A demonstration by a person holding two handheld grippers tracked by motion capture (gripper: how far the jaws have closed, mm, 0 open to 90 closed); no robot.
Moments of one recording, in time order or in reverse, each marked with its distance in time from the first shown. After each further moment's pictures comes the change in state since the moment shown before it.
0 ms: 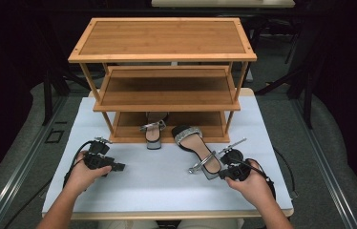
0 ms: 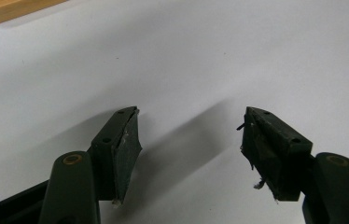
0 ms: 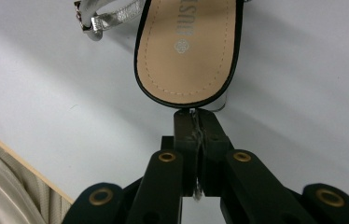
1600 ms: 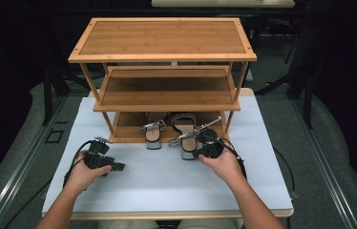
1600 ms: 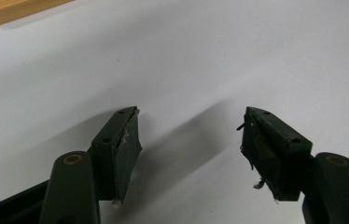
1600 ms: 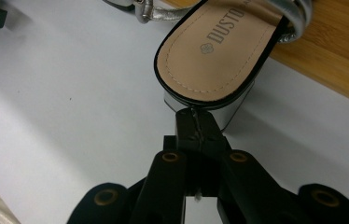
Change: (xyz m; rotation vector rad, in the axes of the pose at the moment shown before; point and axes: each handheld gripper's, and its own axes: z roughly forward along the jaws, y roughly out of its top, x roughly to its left) left arm 0.001 0.001 0.000 -0.003 -0.003 -0.003; right arm 0.021 0.085 0.029 -0.102 0.122 0.005
